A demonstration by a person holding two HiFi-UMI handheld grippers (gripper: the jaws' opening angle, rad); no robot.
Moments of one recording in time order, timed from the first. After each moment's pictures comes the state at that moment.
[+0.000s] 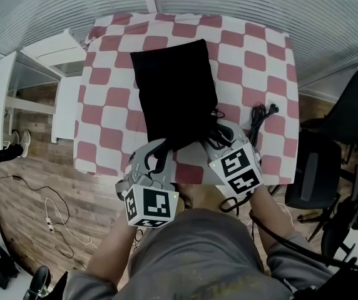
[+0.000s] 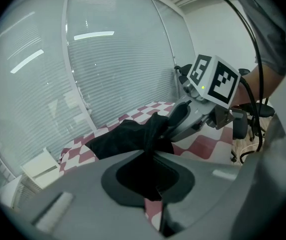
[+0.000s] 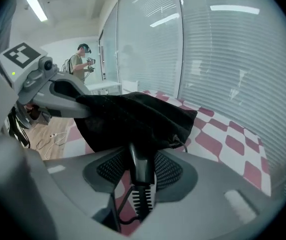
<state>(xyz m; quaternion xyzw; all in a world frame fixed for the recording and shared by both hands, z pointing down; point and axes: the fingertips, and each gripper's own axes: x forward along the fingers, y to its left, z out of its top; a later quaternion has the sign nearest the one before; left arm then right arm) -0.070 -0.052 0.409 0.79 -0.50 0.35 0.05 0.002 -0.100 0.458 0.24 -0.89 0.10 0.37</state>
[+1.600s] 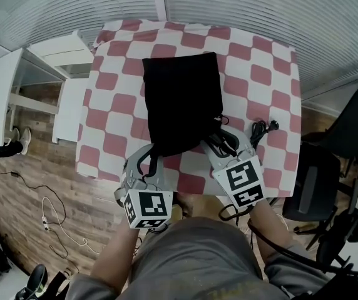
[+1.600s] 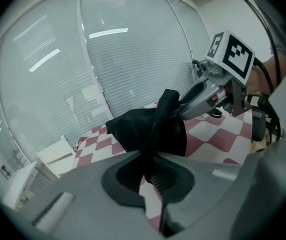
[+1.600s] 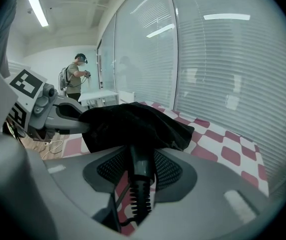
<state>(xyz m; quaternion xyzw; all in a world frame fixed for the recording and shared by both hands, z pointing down) -0.116 -0.057 0.424 0.73 -0.58 0.35 0.07 -0.009 -0.117 0.425 0.27 -0.91 0.09 0.31</state>
